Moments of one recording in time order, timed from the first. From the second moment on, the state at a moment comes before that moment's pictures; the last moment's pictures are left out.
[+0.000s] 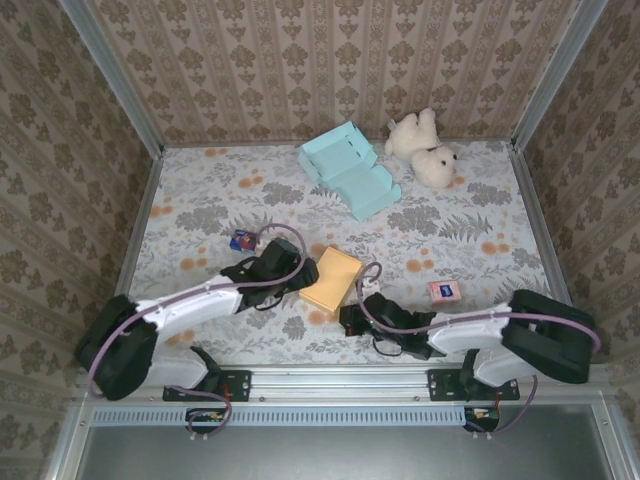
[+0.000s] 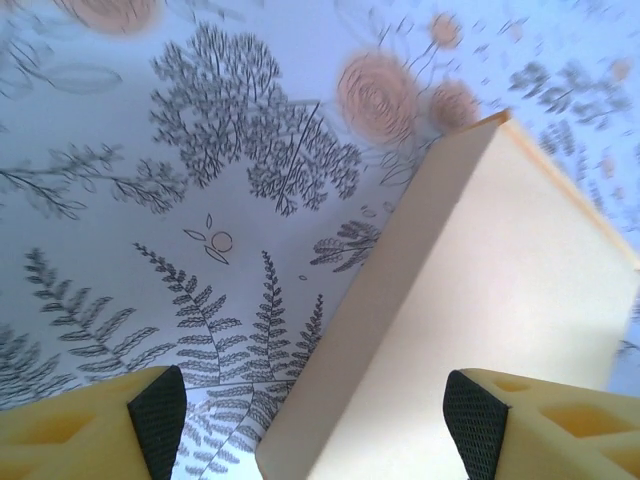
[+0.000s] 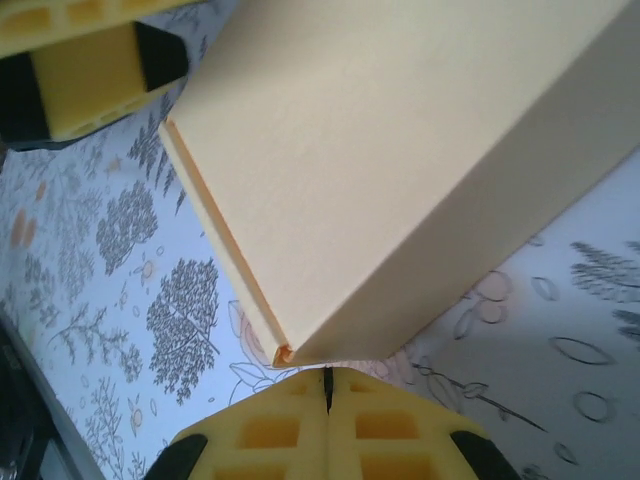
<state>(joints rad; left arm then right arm) -0.82 1.26 0.64 -0.25 -0.10 -0.91 1.07 1.33 0.34 0.38 0.19 0.92</state>
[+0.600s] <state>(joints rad) -1.05 1.01 0.48 -0.30 -0.21 -1.03 0.69 1.09 0.54 -0.04 0.26 0.57</state>
